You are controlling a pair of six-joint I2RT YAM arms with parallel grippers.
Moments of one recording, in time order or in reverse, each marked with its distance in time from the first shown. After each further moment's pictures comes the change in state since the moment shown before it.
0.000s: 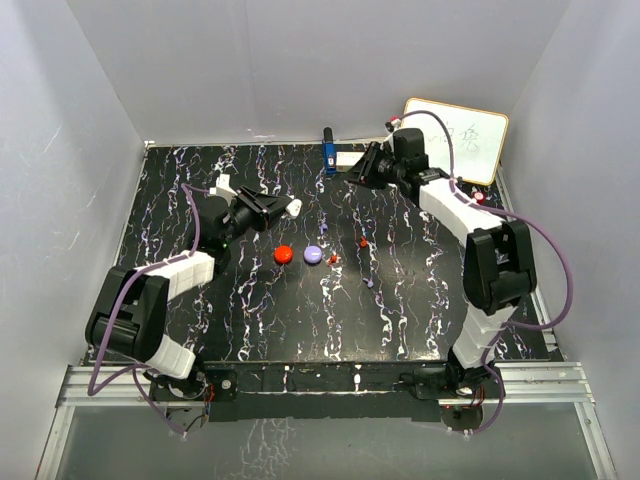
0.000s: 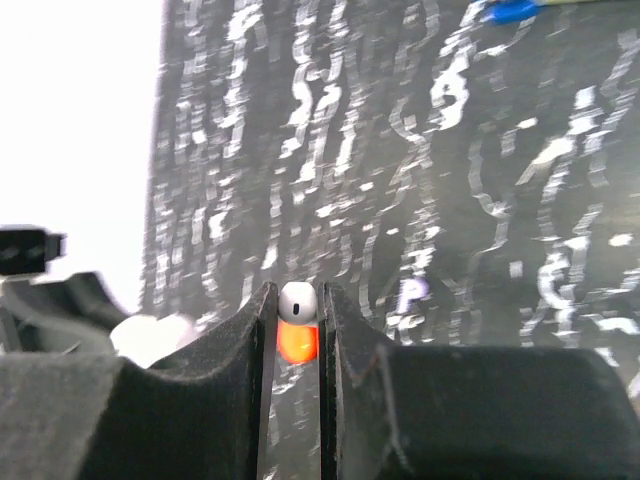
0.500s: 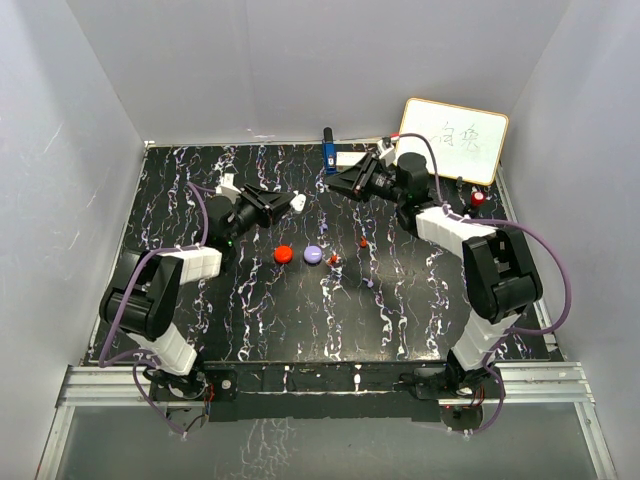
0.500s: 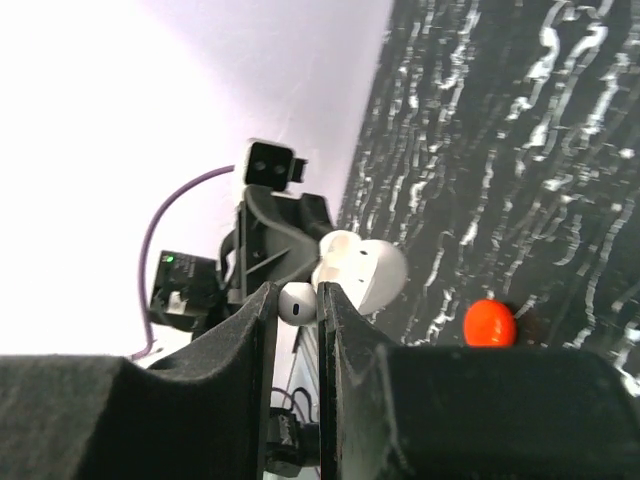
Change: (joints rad) left arm 0.000 0.138 0.021 0.172 0.019 -0.090; right arm 0.032 -0.093 -0.360 0.689 -0.299 0.502
